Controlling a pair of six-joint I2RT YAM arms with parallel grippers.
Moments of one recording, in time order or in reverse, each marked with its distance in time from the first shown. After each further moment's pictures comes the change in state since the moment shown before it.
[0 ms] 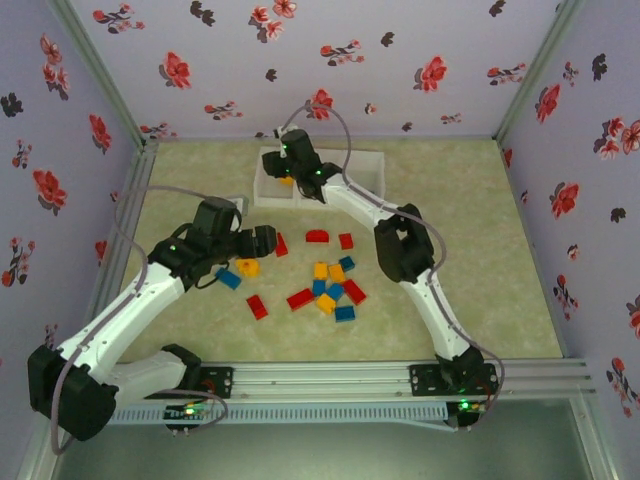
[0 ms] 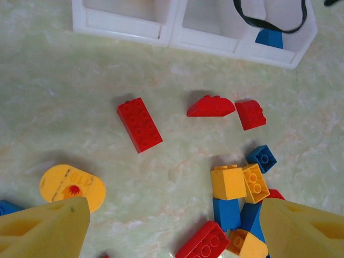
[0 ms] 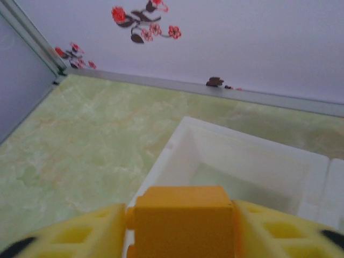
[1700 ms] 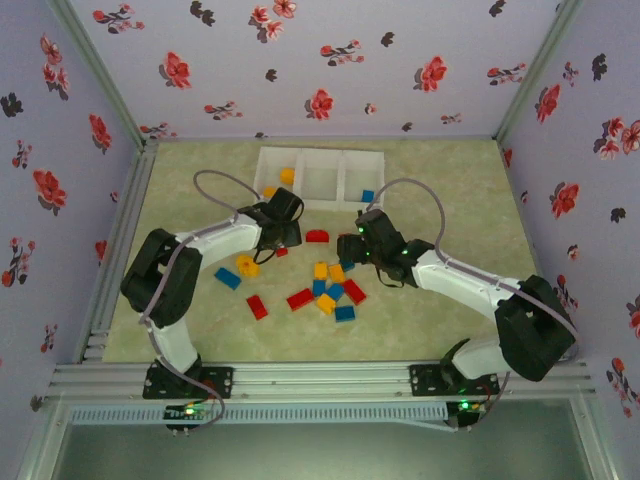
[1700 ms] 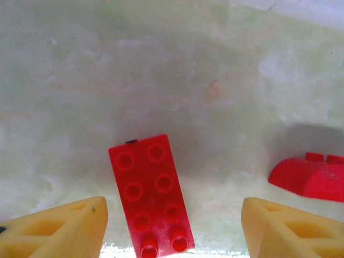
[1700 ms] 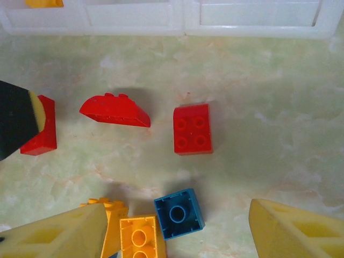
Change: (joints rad) left arm -0.092 0.728 0.253 0.119 -0.257 -0.195; right arm 0.018 -1.100 -1.414 -0.042 0.087 0.254
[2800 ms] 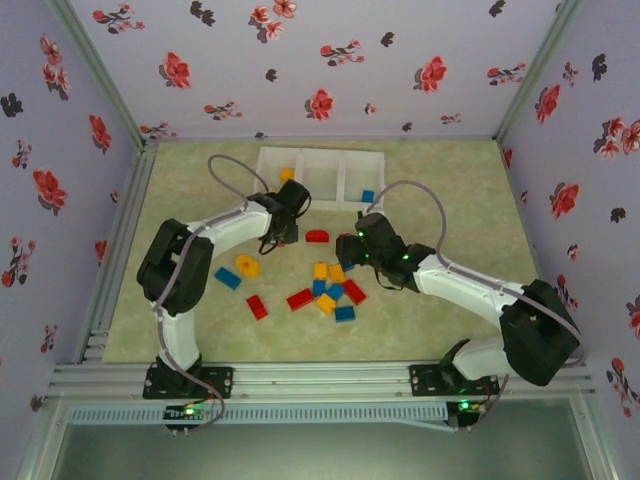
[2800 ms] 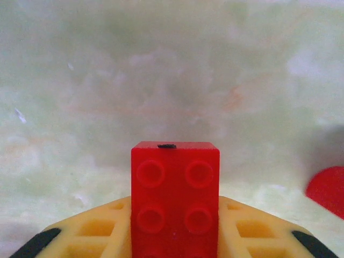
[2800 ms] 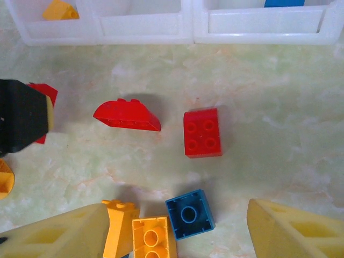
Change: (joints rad) left arm 0.000 0.094 0.188 -0.204 -0.066 0.126; right arm 0.028 -0.035 -0.028 0.034 0.029 0.025
